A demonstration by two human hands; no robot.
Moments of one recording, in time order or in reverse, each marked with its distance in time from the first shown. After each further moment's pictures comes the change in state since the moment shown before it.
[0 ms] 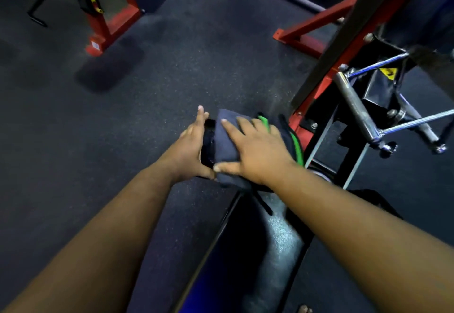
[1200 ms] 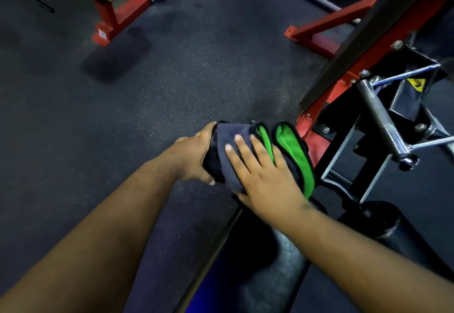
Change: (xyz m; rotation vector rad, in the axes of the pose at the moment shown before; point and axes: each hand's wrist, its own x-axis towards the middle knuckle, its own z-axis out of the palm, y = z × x) left_hand 0.000 -0.019 -0.025 0.177 -0.173 -0.090; right_hand -0.033 -0.034 0.027 -0.190 0.130 -0.115
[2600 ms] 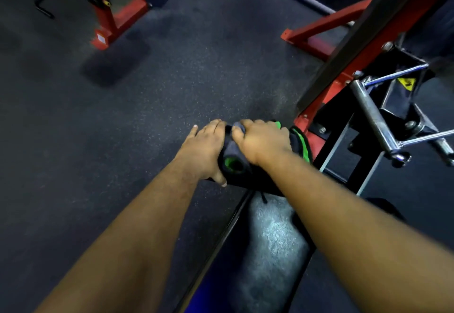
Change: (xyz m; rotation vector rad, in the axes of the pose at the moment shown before) left_hand 0.007 0.039 0.007 0.243 0.133 -0.019; right_hand 0.083 0.034 -0.017 0.312 -0.258 0.445
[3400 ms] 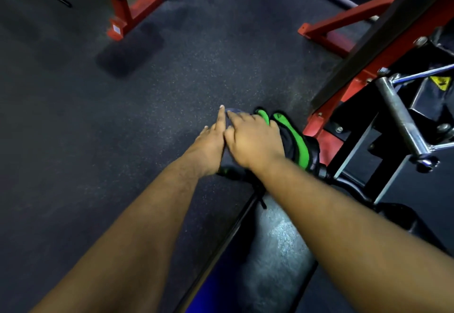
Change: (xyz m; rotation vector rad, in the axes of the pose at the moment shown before) left_hand 0.003 -0.028 0.023 -0.477 -0.019 -0.094; right_hand -0.006 -0.045 0.018 0.001 0.142 -0.210
